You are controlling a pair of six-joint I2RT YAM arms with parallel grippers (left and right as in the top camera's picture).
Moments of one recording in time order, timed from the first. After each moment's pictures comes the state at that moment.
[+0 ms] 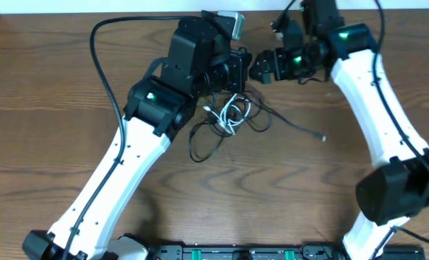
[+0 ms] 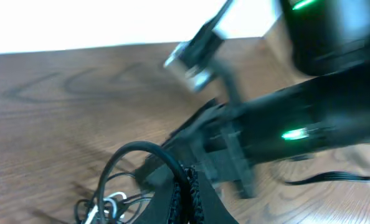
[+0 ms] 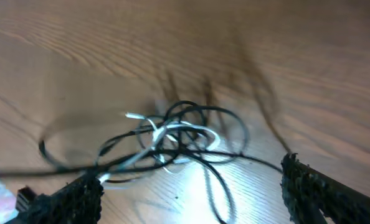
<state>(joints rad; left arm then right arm) -0.51 1.50 1.56 -0.57 0.26 -0.36 0.28 1.92 1.86 -1.06 -0.47 0.12</state>
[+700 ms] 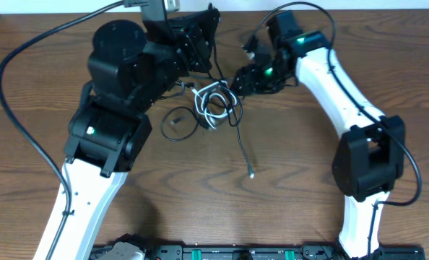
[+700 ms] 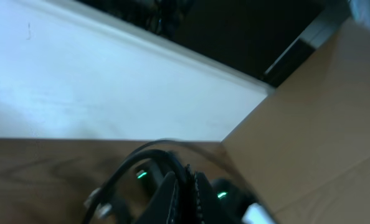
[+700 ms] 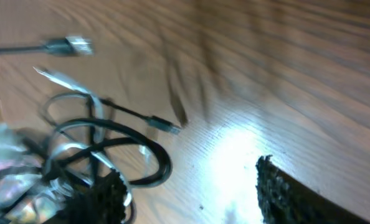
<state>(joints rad) -0.39 1.29 1.56 -0.35 0.26 -0.59 0.37 2.13 1.86 -1.01 -0.60 0.14</state>
